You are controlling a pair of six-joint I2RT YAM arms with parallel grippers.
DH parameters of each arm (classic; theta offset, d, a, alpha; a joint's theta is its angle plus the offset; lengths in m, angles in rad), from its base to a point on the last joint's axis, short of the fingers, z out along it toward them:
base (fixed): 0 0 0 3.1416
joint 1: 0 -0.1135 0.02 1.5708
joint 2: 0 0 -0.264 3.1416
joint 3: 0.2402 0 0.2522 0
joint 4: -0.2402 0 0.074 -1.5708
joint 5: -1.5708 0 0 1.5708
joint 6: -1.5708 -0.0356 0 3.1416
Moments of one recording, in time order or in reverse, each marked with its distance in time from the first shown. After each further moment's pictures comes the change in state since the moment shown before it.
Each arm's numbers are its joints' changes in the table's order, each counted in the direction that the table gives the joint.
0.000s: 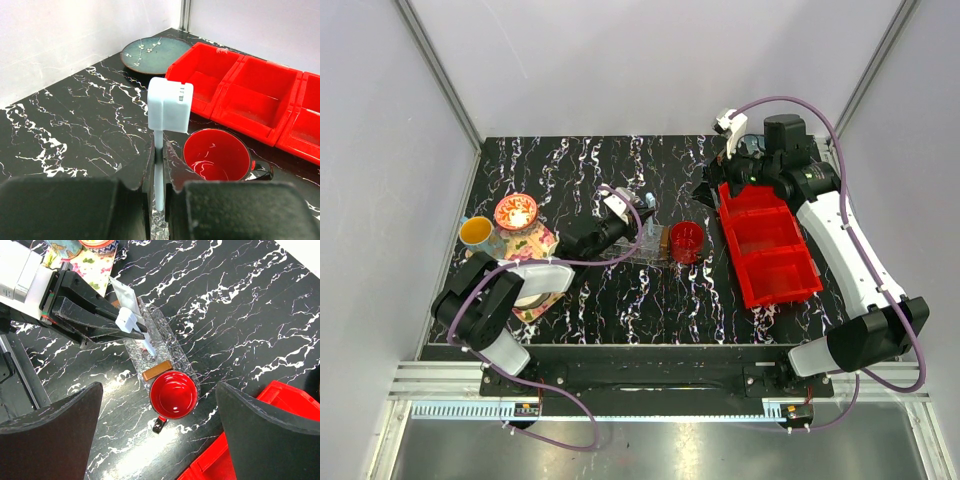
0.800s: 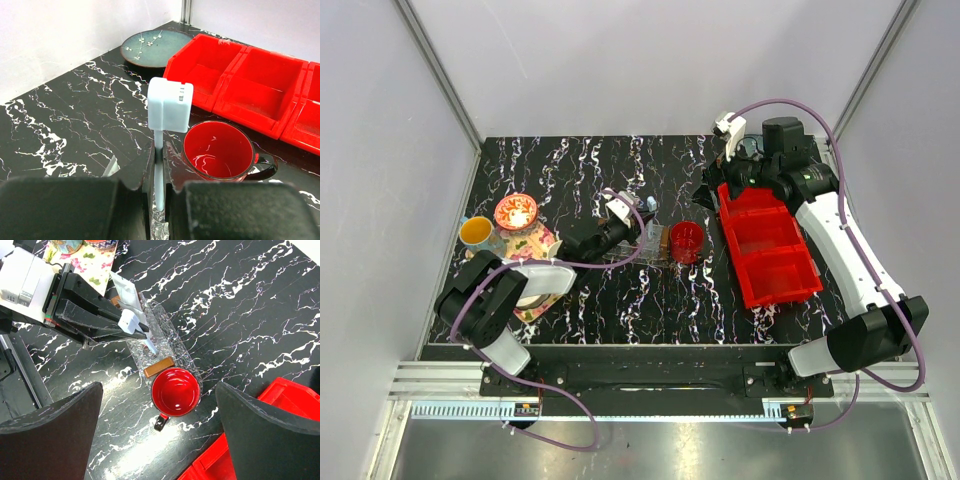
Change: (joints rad) left arm 0.014 0.019 -0.014 0.014 0.016 -0.026; right arm 0.000 -0.001 -0.021 0.001 0.003 0.002
